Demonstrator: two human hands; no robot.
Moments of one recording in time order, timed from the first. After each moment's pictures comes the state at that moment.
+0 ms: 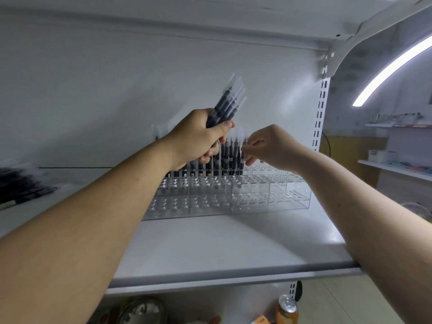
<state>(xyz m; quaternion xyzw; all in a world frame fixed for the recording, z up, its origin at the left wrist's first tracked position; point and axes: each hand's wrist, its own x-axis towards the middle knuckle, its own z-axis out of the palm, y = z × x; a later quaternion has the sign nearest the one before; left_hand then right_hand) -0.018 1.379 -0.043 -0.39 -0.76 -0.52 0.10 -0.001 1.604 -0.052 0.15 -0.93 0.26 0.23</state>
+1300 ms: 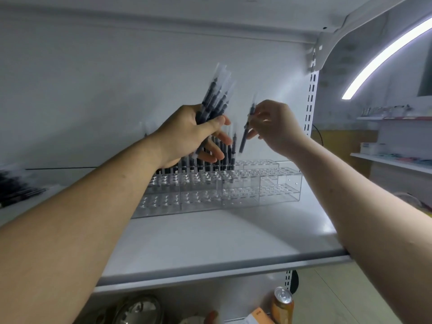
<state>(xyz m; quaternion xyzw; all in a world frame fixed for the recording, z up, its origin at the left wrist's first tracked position) -0.011 1.382 -0.041 -0.39 -0.75 -0.53 0.06 -0.004 1.615 -0.040 0.13 -0.83 0.36 0.40</state>
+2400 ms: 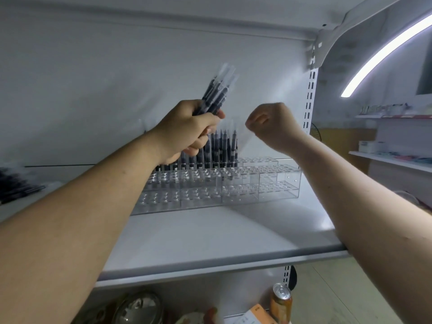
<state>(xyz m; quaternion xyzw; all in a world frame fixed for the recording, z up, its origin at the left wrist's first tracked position) -0.013 1.381 -0.039 -0.38 -0.73 -0.56 0.05 -0.009 1.621 -0.042 0.11 -0.87 0.28 0.40</state>
